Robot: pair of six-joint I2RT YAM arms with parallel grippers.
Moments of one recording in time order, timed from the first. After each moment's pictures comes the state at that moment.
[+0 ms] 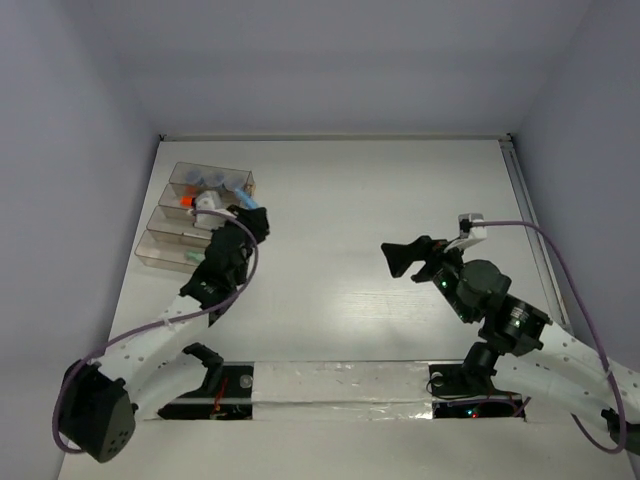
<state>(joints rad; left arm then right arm) -0.61 0.95 0.52 0.31 -0.49 -0.78 0.96 0.60 0.66 -0.12 0.54 0.60</state>
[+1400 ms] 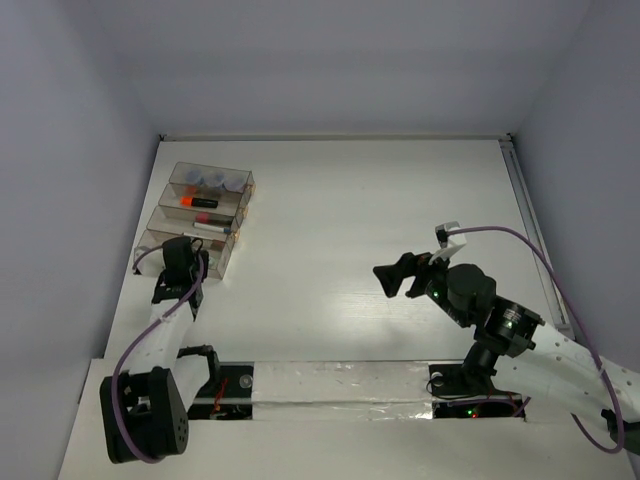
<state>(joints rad) 0.11 0.95 0.37 -0.08 -0.25 -1.28 0.96 0.59 0.57 -0.22 0.39 0.54</state>
